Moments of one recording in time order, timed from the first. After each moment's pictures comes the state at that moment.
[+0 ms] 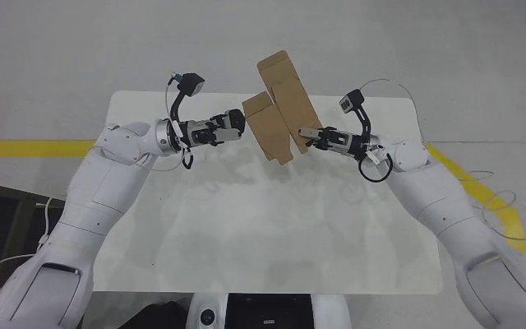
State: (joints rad) left arm 0.68 -1.03 -0.99 -1.22 -0.46 -0.76 -1.06; right arm -0.54 -1.08 0.65 -0.91 0.80 -0.64 1.00
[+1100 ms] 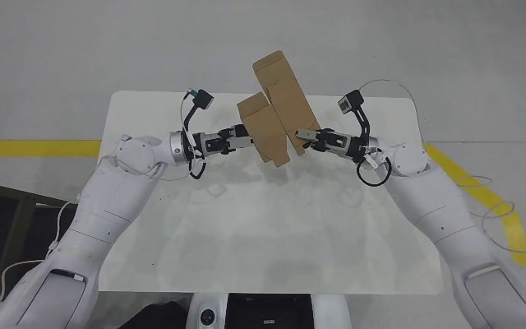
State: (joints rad) left arm 0.73 -1.05 -0.96 -1.21 -0.36 -0.61 -0.95; right arm -0.63 -1.09 0.80 -1.03 0.67 -0.59 0.99
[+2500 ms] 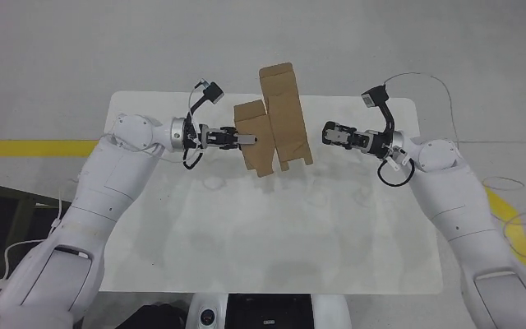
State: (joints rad) left arm 0.56 -1.09 -0.92 -1.07 -0.43 -0.55 -1.27; right arm -0.66 -1.05 1.00 -1.03 0.48 -0.70 1.12
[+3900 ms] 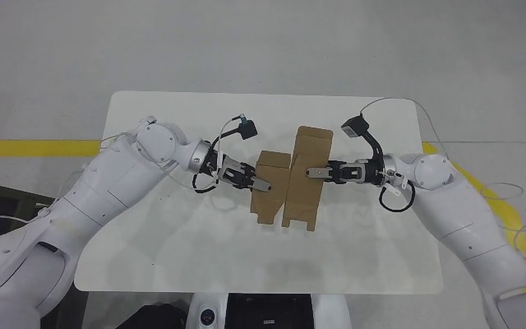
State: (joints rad) left arm 0.41 -0.95 -0.45 -1.27 -0.54 -0.60 -1.22; right arm -0.73 -0.92 0.82 -1.26 0.65 -0.63 1.19
